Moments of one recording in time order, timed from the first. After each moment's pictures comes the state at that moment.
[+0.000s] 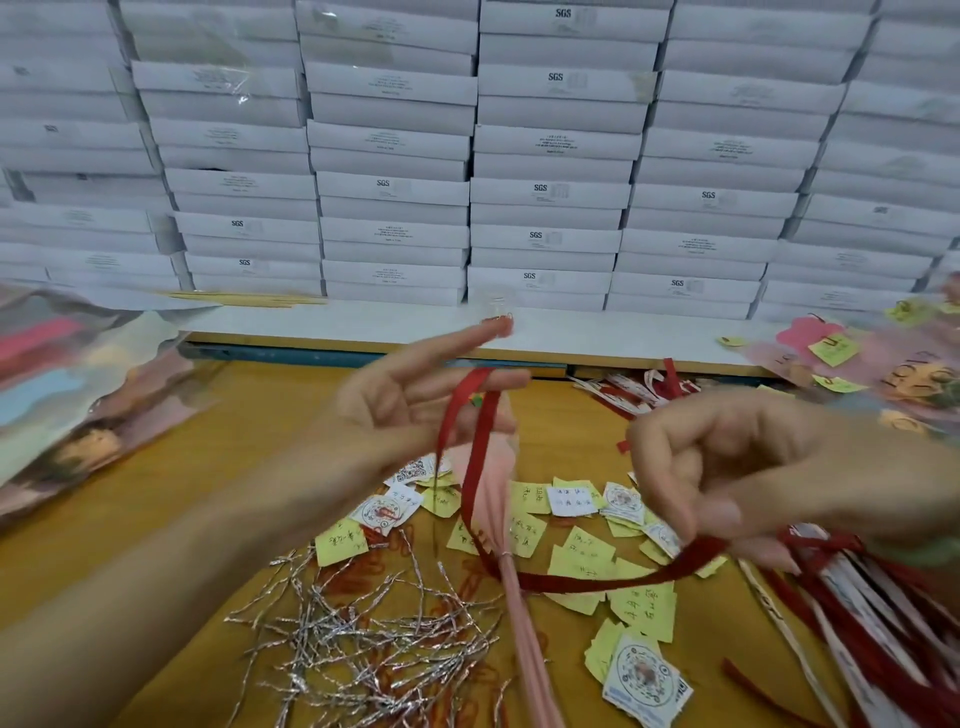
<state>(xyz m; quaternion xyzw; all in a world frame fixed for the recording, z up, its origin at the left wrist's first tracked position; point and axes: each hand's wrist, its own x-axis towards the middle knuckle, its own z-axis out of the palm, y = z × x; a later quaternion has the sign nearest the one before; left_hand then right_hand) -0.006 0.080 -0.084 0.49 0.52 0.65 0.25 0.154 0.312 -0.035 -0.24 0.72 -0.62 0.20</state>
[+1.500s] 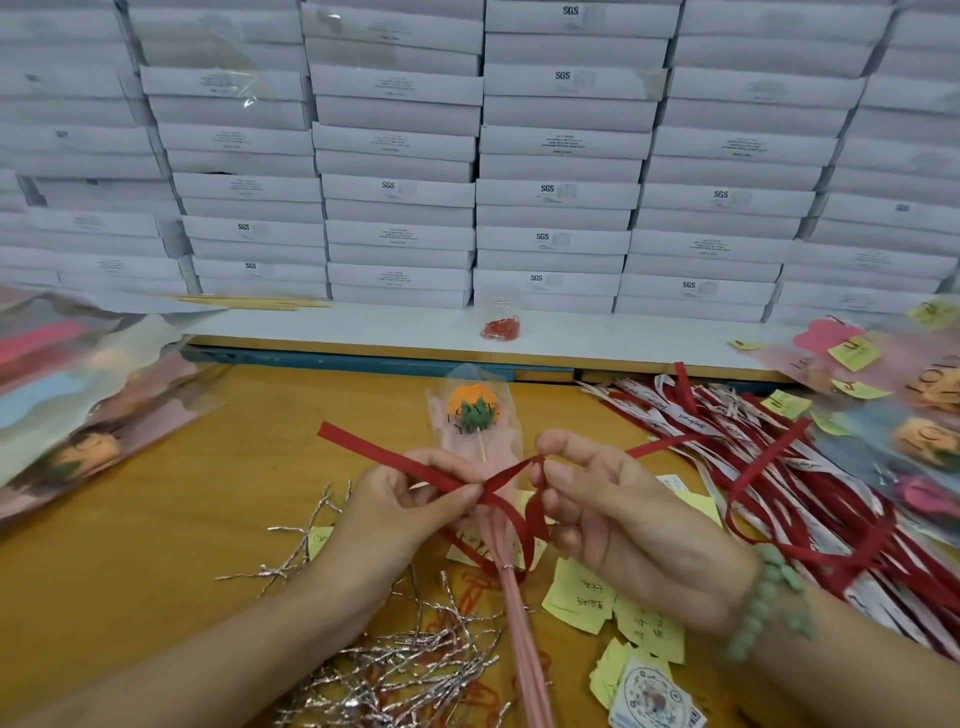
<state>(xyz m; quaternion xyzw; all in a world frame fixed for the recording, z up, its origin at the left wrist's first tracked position) 0.003 0.101 -0.158 0.28 0.60 0.73 0.17 0.107 0.272 -0.121 -0.05 0.49 -0.87 0.02</state>
